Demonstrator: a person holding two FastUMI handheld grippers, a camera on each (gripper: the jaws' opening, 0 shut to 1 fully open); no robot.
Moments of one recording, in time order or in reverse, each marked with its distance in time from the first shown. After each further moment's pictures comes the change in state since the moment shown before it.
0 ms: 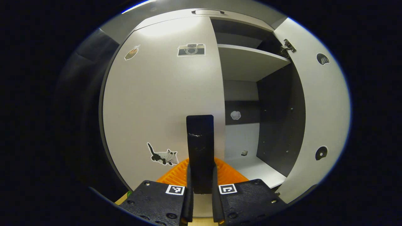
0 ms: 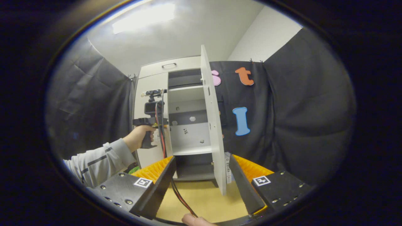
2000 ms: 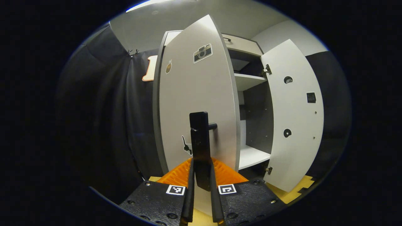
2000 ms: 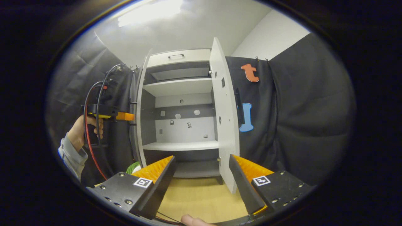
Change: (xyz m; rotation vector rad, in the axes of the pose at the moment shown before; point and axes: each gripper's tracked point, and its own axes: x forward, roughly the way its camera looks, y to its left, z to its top) left arm -0.147 0.082 0.000 0.055 -0.053 -0.154; right arm 0.014 0.059 -0.022 -0.047 0.049 0.010
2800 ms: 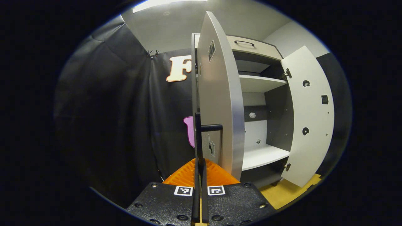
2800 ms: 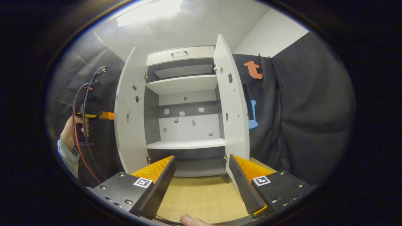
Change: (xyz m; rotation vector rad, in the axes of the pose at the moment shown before) left arm -0.025 0.069 0.001 -0.019 -0.015 0.153; right arm 0.012 0.026 -0.013 0.005 0.023 0.027
